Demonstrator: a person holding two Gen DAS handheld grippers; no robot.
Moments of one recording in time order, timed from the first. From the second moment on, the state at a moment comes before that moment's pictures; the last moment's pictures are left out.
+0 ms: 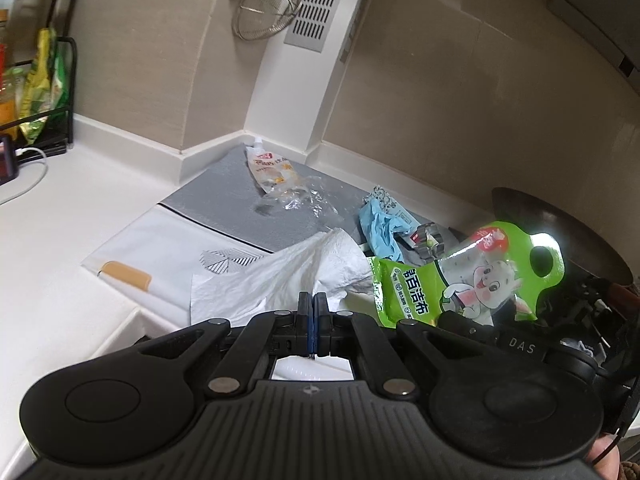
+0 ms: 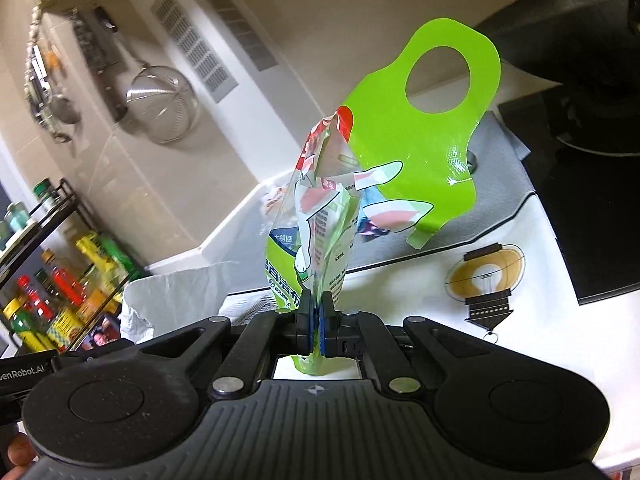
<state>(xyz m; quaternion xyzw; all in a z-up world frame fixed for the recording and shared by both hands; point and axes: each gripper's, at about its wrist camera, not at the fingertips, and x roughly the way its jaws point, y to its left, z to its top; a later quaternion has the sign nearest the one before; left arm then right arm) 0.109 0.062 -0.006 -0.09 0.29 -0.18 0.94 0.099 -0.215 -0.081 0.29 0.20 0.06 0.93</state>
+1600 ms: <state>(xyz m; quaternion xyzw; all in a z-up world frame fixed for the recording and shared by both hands) -0.031 0.082 -0.057 -0.10 0.36 -0.17 0.91 -0.064 -0.182 -0.098 0.16 0.26 0.21 0.93</state>
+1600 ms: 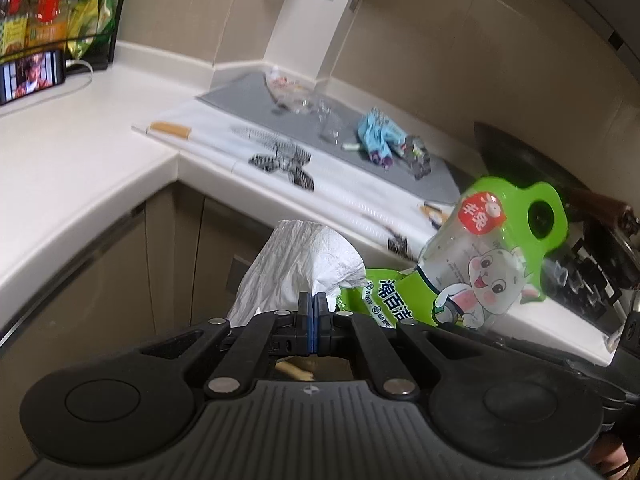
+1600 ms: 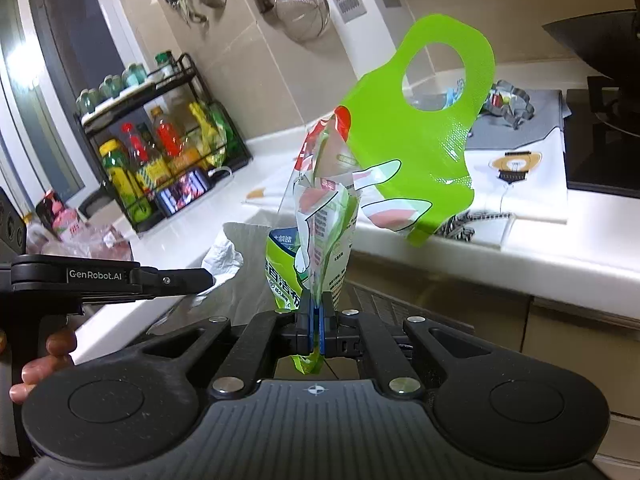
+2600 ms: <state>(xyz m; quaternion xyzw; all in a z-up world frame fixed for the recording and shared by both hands) -0.018 0.060 -0.123 -0.07 0.44 -0.17 0.88 -0.053 -0.165 -0.148 0.05 0.34 0.22 0.91</state>
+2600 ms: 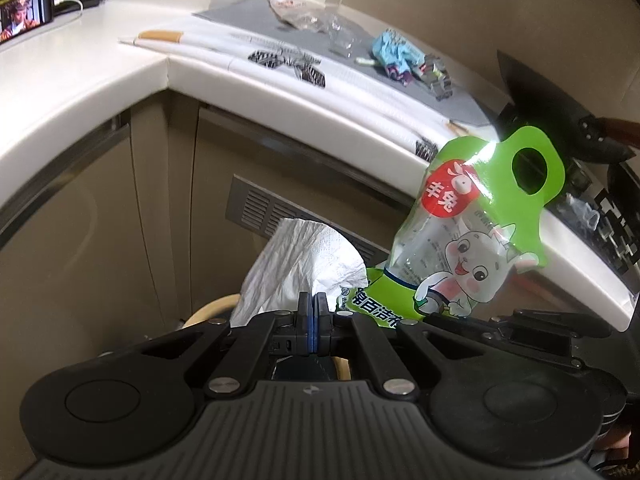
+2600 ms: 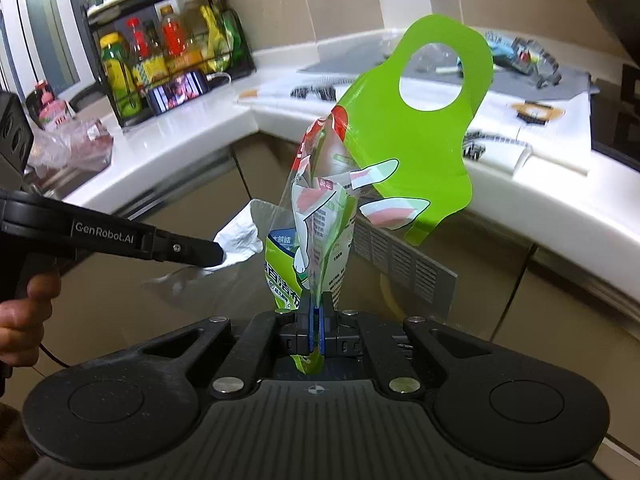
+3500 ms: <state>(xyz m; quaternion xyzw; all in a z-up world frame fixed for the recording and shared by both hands) 0.014 0.057 -0.189 -0.07 0.51 -0.15 0.84 -0.025 -0.136 -0.194 0.00 0.42 0.22 0.88</state>
